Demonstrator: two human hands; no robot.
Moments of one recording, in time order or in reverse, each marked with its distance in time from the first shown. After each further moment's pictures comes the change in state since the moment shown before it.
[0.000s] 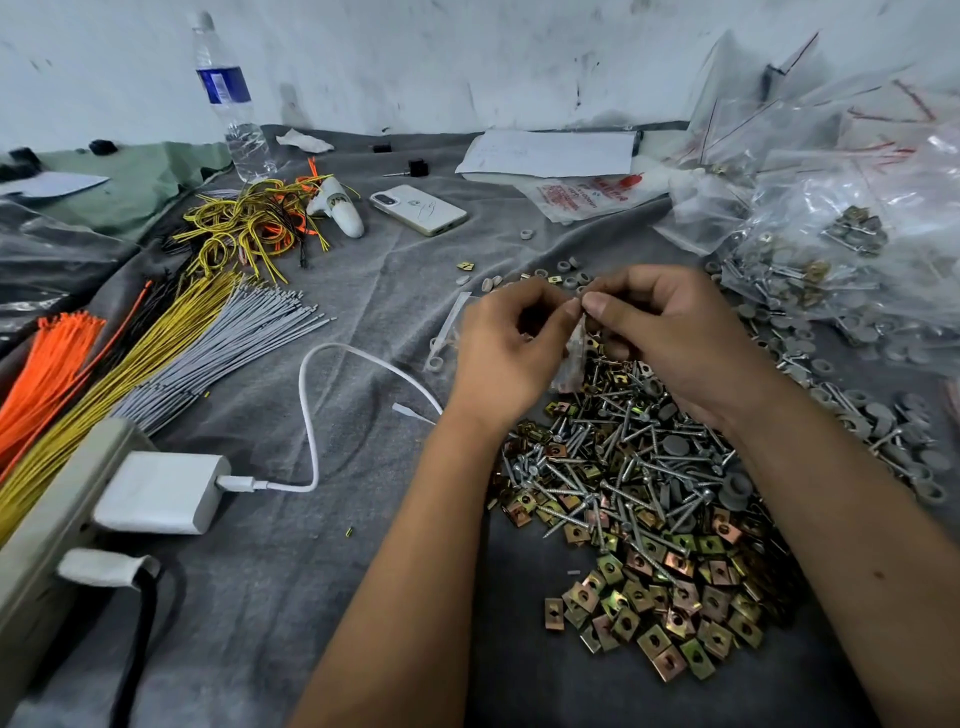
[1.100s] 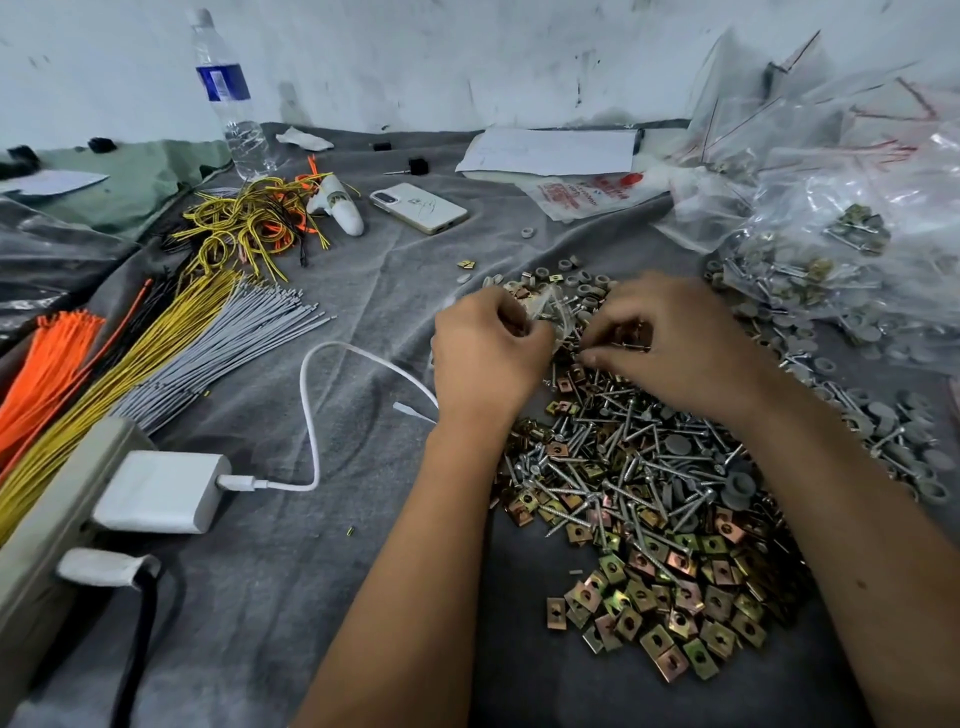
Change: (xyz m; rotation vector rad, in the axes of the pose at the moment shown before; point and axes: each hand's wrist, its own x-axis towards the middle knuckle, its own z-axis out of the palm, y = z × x) left_hand 0.002 -0.007 -0.002 0.338 0.220 -0.177; right_hand -0.005 -0.011 -0.009 -0.850 -0.109 -0.256
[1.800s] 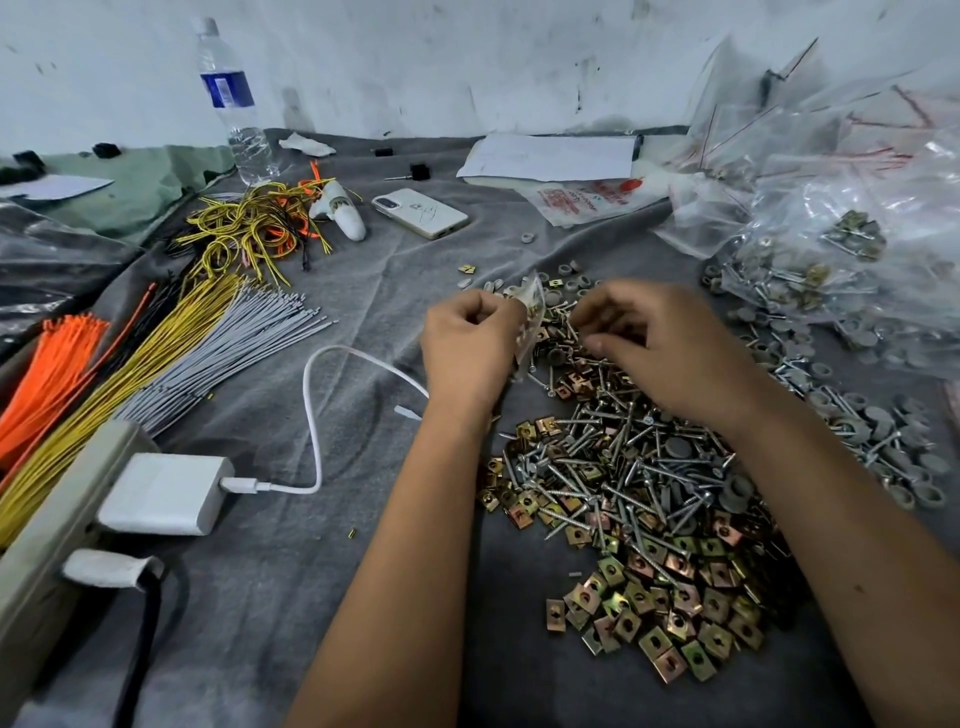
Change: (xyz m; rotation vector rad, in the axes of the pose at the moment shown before) left_hand 0.004 0.002 -0.009 -0.497 -0.041 -0.304; right_hand 0.001 0.001 0.008 0.281 0.006 0.052
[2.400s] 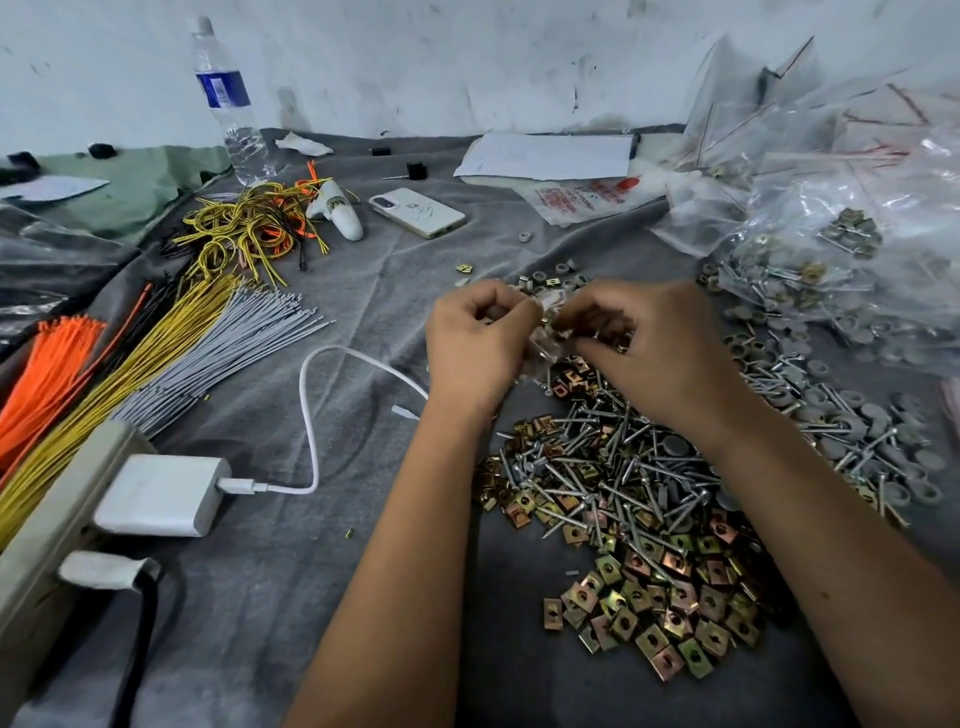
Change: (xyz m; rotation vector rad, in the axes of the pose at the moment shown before) left_hand -0.003 0.002 0.002 -0.023 -0.115 0.140; right_hand -0.004 -0.014 0.009 -0.103 0.197 -0.152
